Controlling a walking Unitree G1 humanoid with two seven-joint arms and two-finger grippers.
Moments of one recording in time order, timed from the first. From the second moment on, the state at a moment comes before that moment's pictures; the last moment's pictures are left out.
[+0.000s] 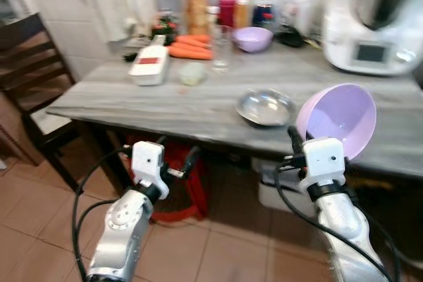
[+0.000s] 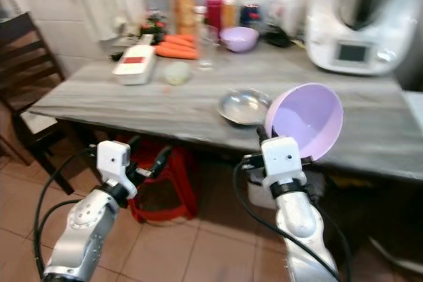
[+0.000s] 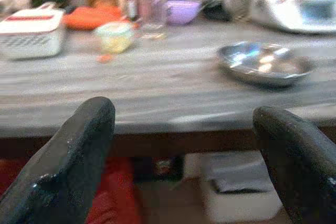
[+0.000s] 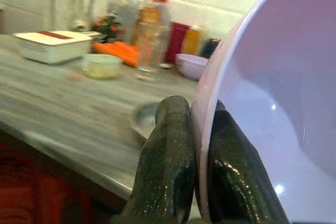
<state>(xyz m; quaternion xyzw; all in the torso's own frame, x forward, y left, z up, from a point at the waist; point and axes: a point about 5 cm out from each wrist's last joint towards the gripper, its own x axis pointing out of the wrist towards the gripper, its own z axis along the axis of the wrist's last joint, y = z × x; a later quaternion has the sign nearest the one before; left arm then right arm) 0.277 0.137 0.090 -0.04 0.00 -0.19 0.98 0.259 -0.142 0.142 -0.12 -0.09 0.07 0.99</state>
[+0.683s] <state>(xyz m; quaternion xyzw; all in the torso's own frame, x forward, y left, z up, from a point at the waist) 0.277 0.138 0.092 -0.04 0.00 -0.20 0.98 0.259 -0.138 0.142 -0.13 -0.09 0.08 0.98</state>
